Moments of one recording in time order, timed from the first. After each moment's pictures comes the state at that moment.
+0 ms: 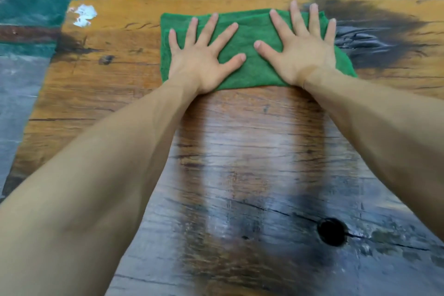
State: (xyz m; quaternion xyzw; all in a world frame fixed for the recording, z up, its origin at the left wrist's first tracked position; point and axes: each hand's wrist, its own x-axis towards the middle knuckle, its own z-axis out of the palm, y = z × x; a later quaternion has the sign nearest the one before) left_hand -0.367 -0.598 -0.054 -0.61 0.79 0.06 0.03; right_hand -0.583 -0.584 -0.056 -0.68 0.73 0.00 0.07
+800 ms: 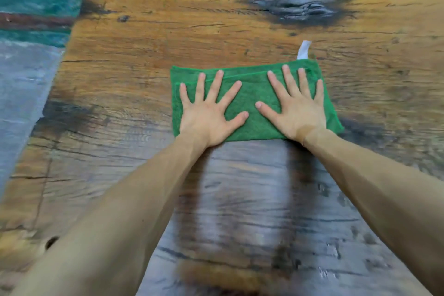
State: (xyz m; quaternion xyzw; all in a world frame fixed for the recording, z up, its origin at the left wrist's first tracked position) left_hand -0.368 -0.342 -0.059 -0.58 0.81 0.07 0.07; right_hand -0.587 -0.324 -0.063 -0.69 0.72 0.02 0.08
